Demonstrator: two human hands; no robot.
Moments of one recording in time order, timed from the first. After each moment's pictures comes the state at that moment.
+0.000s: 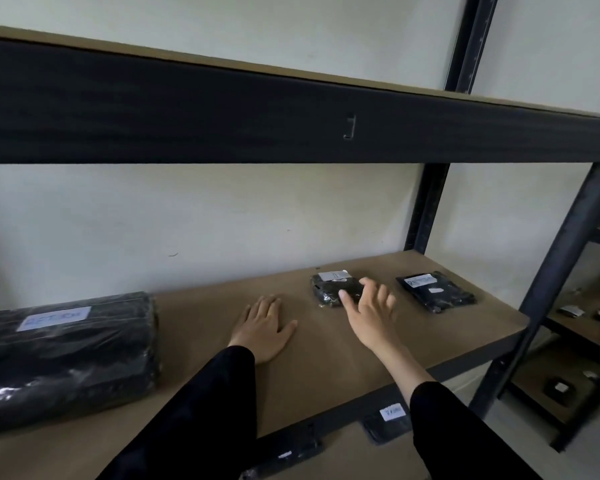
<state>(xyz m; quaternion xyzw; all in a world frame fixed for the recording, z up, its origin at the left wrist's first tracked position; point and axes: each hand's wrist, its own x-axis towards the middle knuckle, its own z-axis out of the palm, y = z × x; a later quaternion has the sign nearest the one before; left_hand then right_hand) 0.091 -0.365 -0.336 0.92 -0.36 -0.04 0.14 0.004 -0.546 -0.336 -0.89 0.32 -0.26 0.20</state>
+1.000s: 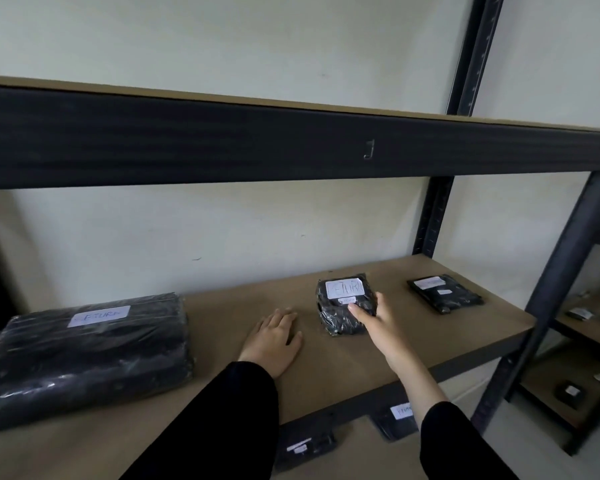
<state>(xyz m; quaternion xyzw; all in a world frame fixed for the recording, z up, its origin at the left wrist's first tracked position) 0.075 -0.341 -0.341 0.90 -0.38 0.00 0.20 -0.018 -0.522 -0.326 -0.75 0.21 -0.27 0.57</state>
